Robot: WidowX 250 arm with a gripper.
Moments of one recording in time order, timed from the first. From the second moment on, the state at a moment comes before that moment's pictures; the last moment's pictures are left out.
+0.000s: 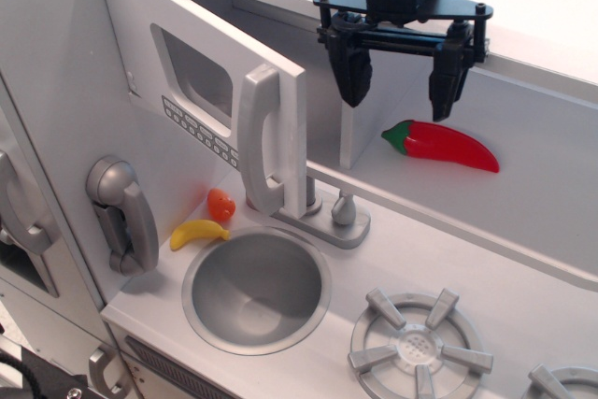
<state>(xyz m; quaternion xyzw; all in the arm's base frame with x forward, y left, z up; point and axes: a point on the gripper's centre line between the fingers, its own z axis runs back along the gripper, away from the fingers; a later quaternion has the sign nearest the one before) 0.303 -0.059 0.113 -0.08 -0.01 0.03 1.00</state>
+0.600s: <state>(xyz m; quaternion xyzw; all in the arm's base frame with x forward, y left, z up) 0.293 0.030 0.100 -0.03 -0.06 0.02 1.00</state>
